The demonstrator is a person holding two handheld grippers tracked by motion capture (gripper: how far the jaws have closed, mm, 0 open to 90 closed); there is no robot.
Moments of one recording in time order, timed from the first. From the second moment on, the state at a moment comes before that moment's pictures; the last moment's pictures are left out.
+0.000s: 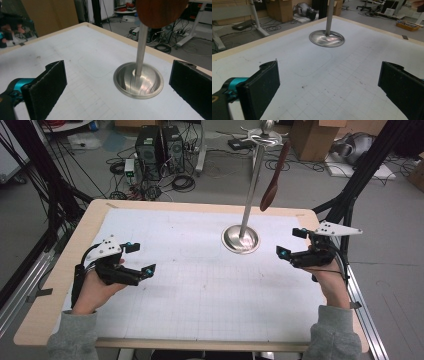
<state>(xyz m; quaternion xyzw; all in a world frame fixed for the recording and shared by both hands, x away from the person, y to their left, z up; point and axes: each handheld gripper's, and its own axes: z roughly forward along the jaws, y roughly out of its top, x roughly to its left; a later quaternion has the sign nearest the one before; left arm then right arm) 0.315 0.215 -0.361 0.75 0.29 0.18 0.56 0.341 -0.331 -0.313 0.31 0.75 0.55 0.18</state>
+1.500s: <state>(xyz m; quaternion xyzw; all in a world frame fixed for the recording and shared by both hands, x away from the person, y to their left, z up) 0.316 0.214 -0.364 0.76 0.29 0.17 0.56 0.309 -0.355 -0.363 0.31 0.74 0.57 0.19</state>
